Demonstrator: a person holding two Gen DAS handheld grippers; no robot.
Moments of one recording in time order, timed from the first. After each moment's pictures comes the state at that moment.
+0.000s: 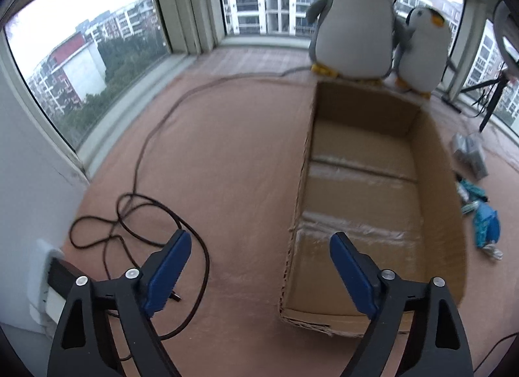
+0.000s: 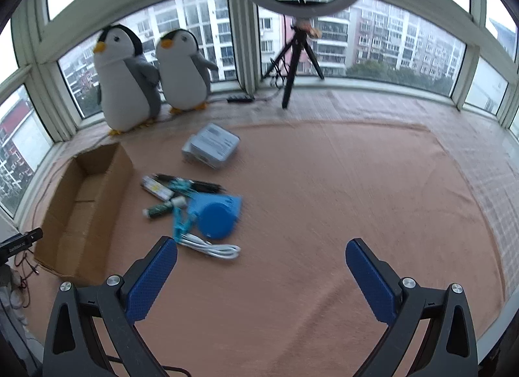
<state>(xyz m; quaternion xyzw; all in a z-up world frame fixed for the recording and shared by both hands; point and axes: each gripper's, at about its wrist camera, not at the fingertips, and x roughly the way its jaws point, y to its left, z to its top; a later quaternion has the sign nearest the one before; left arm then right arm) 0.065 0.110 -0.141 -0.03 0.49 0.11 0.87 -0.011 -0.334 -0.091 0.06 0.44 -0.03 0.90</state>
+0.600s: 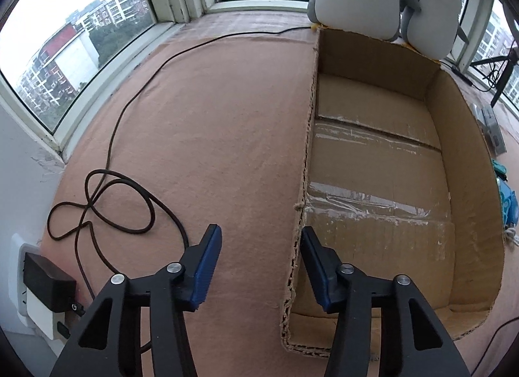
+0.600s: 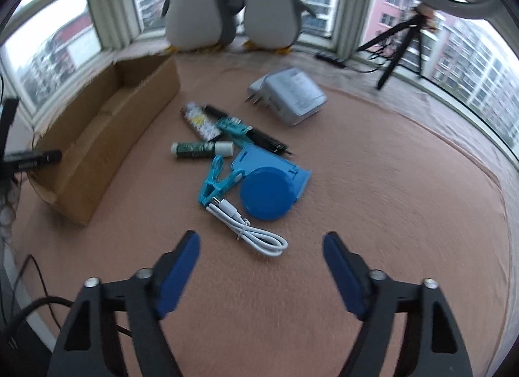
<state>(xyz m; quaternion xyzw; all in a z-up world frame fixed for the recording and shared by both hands) 0.078 0.108 -0.189 -0.02 0.53 0.10 0.84 0.038 -0.282 -0.153 -0.08 0.50 0.13 0.85</state>
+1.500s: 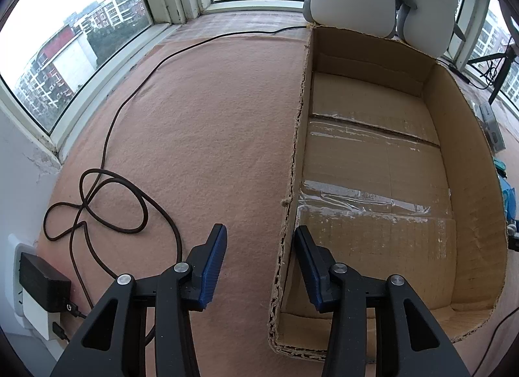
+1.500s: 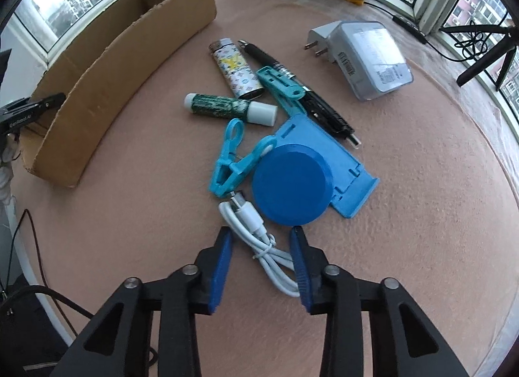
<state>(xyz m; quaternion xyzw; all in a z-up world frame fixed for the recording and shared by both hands) 0.078 0.104 -0.190 -0.02 0.53 0.09 0.84 0.096 -0.240 -0.192 -0.15 0.60 0.22 0.75</state>
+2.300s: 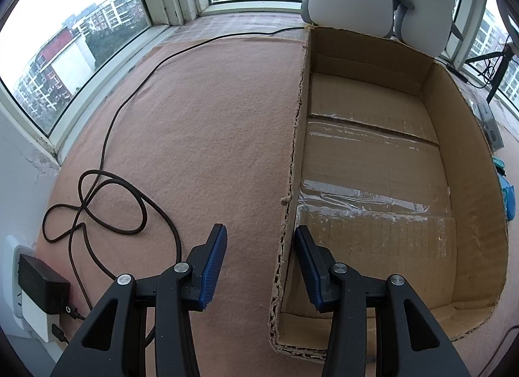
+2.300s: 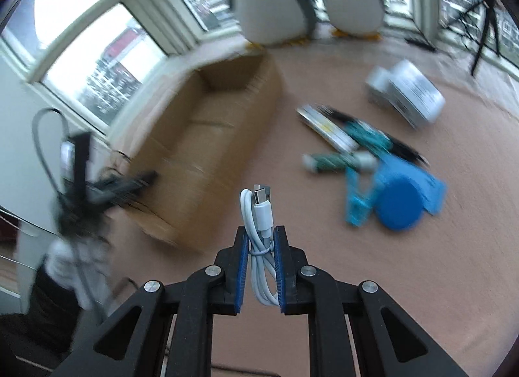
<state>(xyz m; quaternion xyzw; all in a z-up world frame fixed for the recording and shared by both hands) 0.078 0.106 -0.191 -0.02 0.53 0.09 0.85 0.054 -0.177 -0.130 0.06 0.53 0.28 0.80</state>
